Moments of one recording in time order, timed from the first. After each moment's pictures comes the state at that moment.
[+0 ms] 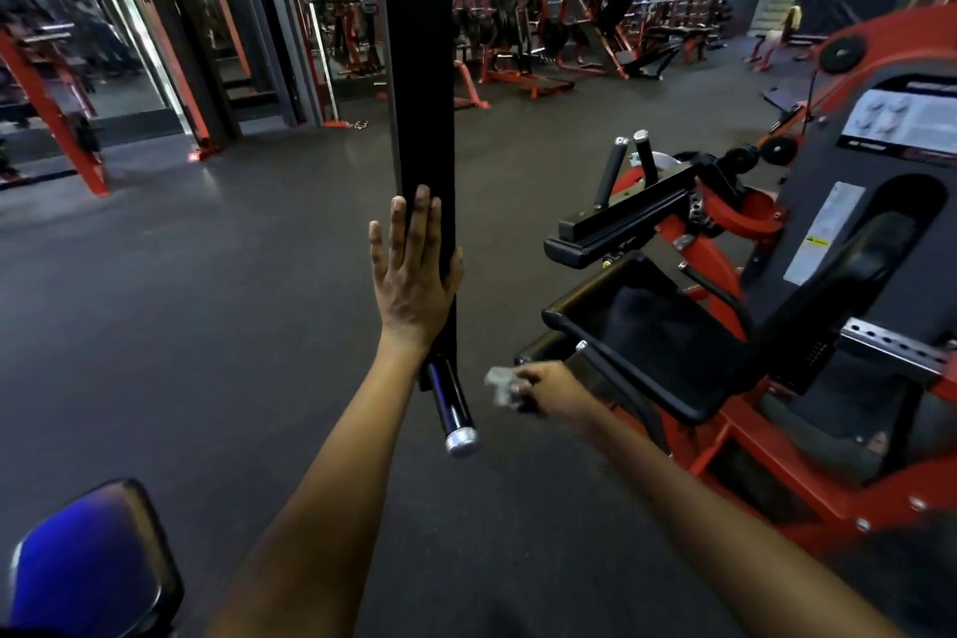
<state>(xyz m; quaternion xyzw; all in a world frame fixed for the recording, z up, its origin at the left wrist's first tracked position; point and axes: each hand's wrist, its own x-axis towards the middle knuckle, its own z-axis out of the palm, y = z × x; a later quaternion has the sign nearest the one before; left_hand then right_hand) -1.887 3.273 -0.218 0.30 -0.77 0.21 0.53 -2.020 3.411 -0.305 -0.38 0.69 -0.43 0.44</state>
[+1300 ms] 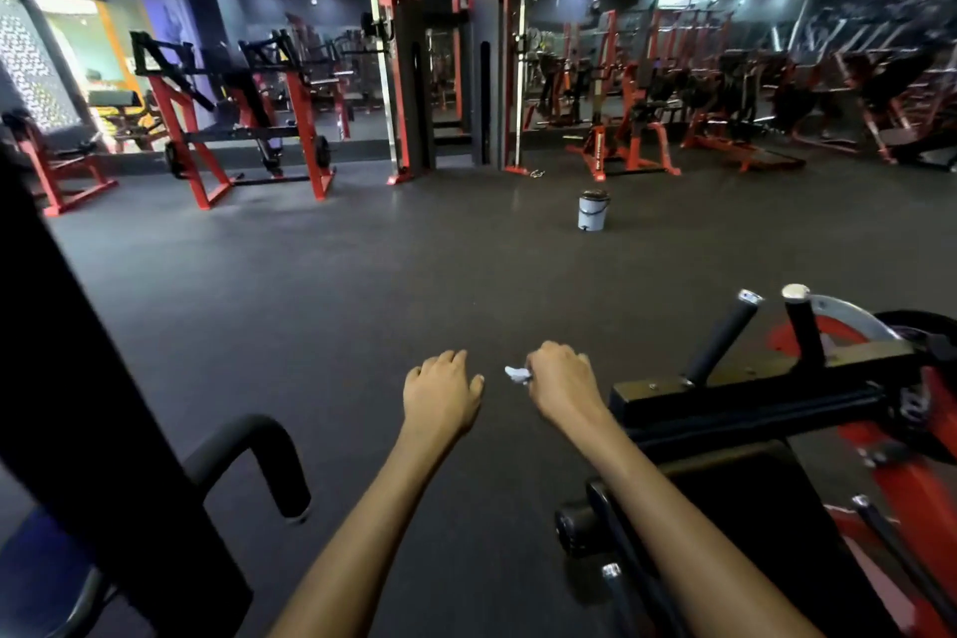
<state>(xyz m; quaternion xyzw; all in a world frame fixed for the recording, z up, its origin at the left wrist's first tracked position) -2.136 3.137 -0.223 0.67 -0.73 -0.02 0.10 -2.284 3.140 -0.202 -0.73 0.68 -0.09 -0.02</state>
